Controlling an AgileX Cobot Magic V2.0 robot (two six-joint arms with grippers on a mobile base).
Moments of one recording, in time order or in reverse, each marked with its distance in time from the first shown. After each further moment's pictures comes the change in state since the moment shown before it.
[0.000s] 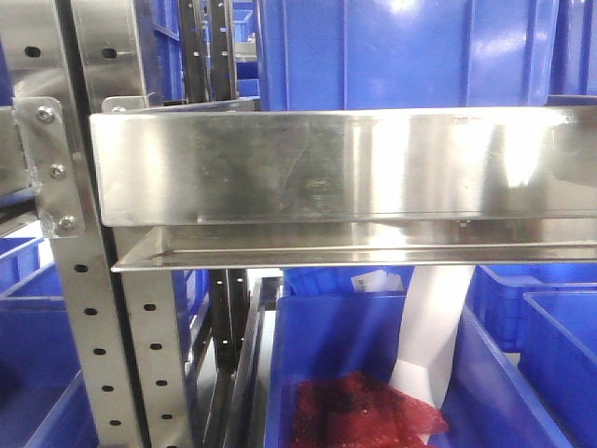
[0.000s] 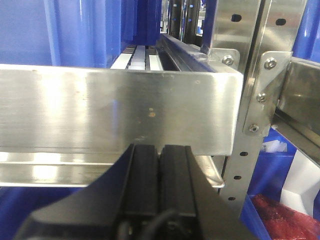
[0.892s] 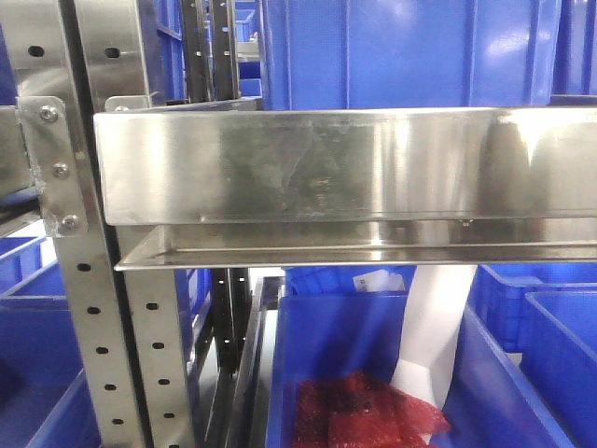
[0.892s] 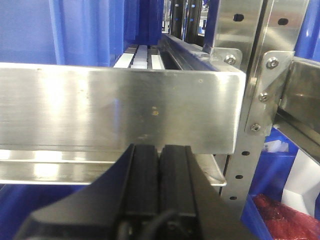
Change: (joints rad) left arm 0.000 0.000 0.000 0.000 0.000 0.000; right arm 0.000 0.420 -0.203 0.000 -0.129 -0.298
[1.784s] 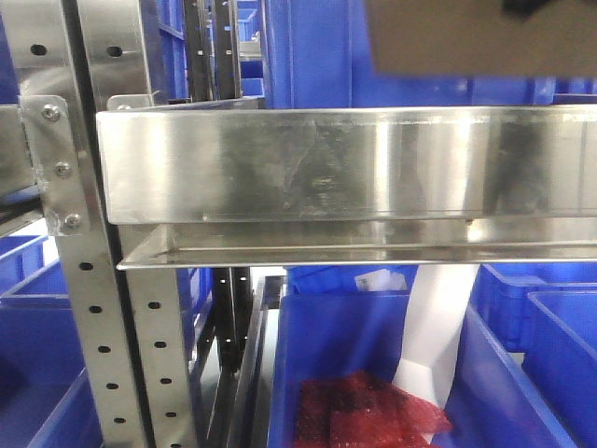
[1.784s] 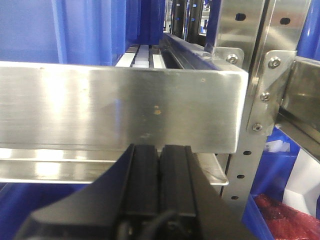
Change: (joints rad) left arm 0.000 0.000 0.000 0.000 0.000 0.000; right arm 0.103 0.757 -0.168 -0.026 -0.269 -0.975
